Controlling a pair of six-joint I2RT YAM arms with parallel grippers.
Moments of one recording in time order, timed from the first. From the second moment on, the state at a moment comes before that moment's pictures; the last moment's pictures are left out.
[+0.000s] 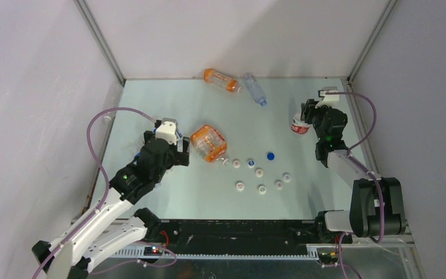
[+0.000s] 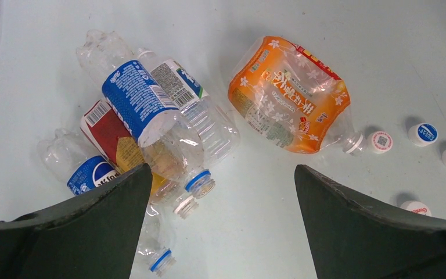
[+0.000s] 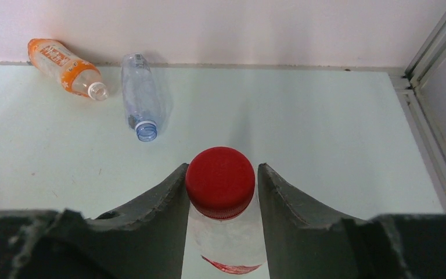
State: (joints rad) left arm -0.66 0.73 0.76 -0.52 -0.46 -0.17; right arm 0.06 1.34 0.65 0.61 -0.03 0.07
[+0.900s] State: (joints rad) left arm -0.63 0.73 0.73 -0.47 -0.43 -0.15; right arm 0.07 0.98 0.63 0.35 -0.04 0.07
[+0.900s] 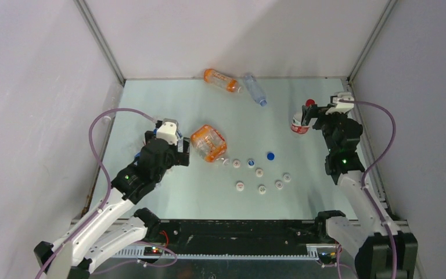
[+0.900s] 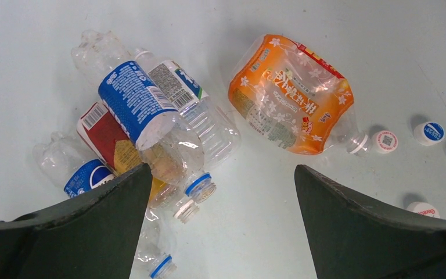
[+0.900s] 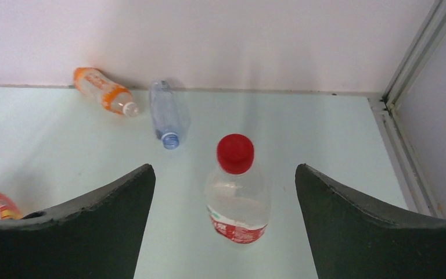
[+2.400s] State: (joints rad) left arm -0.11 1.46 1.00 -0.37 -0.35 -0.47; right arm 1.10 0.90 0.62 -0.01 0.39 0.11
